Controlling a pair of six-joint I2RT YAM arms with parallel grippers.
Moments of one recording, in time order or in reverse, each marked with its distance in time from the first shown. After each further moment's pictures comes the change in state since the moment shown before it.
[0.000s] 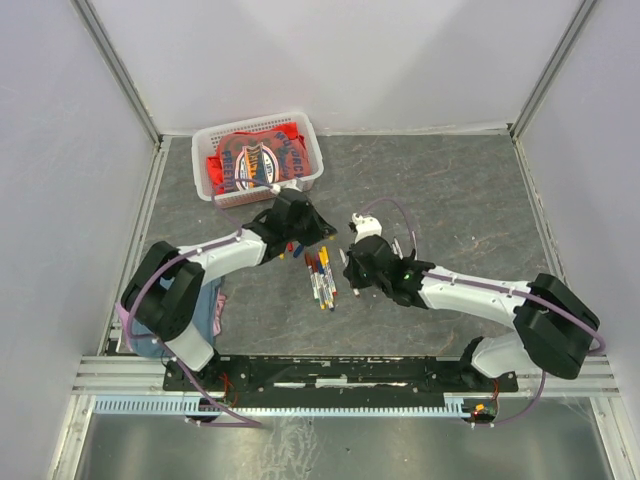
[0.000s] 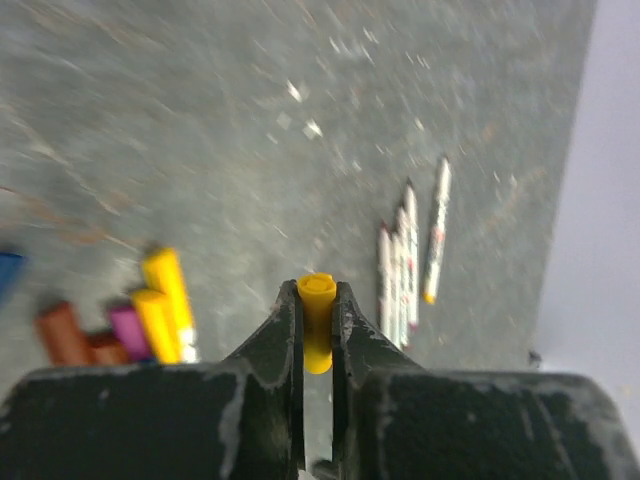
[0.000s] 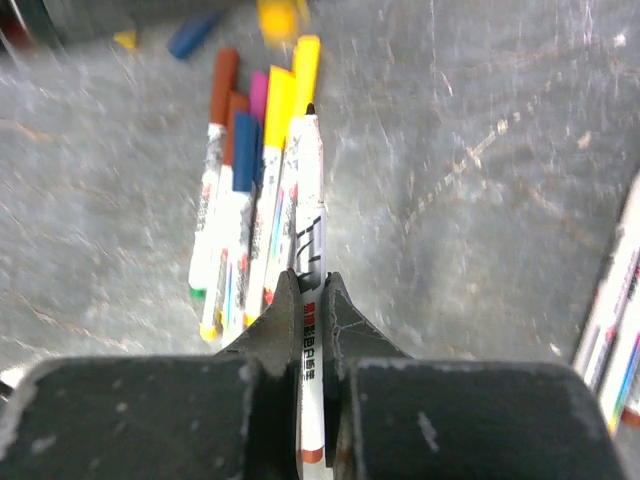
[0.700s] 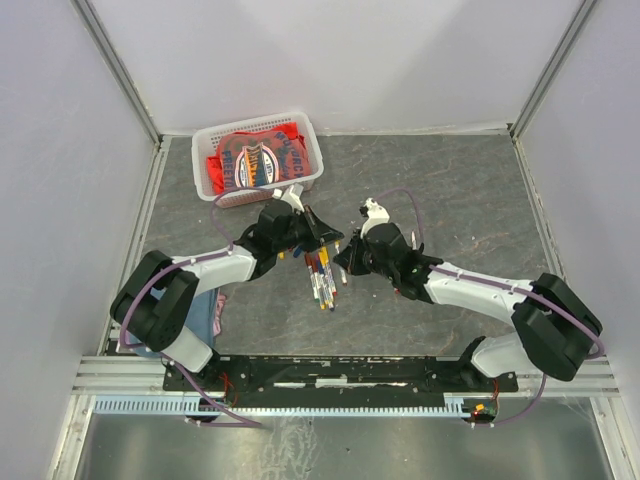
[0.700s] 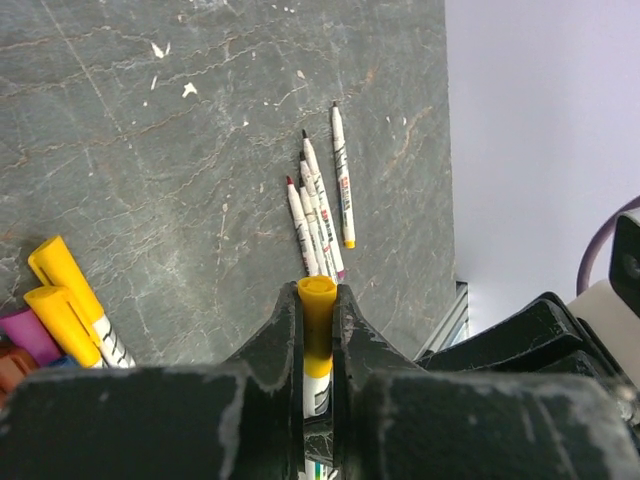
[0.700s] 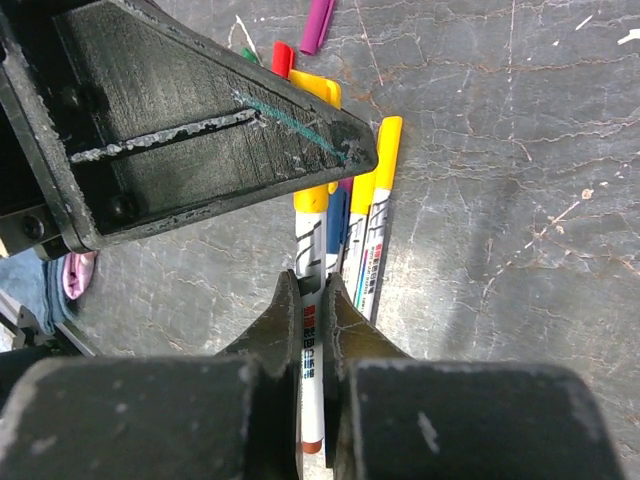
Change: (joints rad) left arm 0.037 -0.079 -0.175 0.318 0.193 0.000; right arm -0.090 -0.017 -0.038 0.180 -0.191 0.116
